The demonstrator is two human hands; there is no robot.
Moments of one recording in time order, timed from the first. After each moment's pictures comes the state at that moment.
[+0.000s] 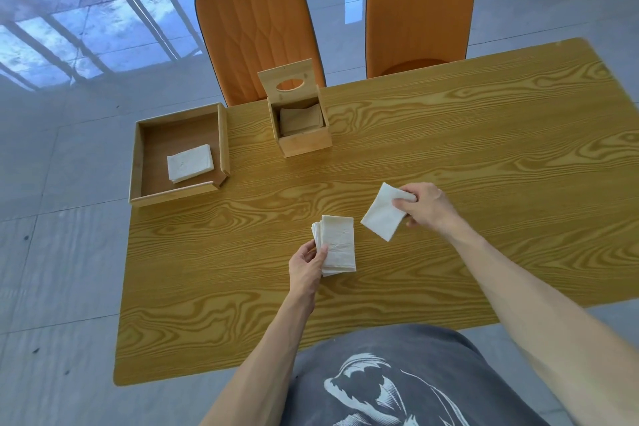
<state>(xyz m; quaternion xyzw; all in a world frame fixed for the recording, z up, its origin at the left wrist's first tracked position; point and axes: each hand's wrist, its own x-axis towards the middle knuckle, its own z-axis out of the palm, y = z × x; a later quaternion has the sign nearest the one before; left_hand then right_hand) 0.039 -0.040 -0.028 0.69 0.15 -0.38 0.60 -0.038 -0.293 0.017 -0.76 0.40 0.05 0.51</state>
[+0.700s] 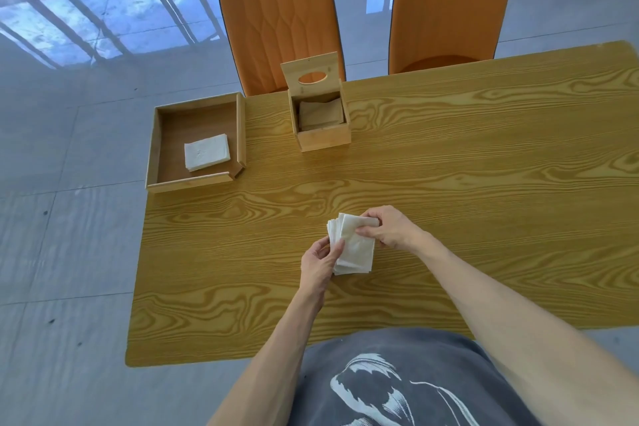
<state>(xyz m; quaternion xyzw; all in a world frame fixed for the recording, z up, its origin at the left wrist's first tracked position) 0.043 -0.041 -0.015 0.67 0.15 -0.41 0.60 0.006 -0.230 -0.013 -0.74 0.28 0.20 0.57</state>
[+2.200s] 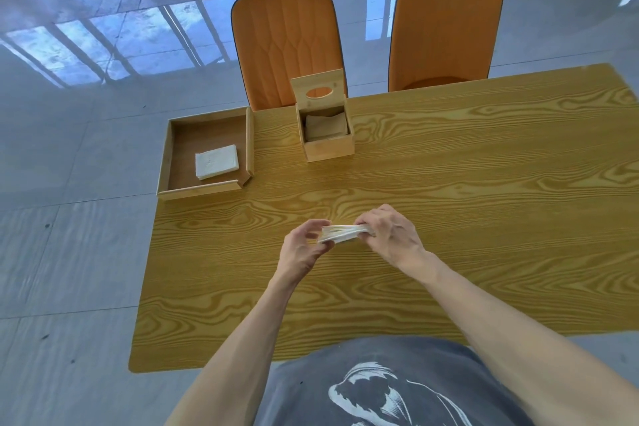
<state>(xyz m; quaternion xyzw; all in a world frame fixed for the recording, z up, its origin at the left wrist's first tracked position) 0.099 -0.017 0.013 0.82 -0.13 -0.33 0.45 -0.005 -0.199 0.007 -0.96 0.16 0.01 0.21</state>
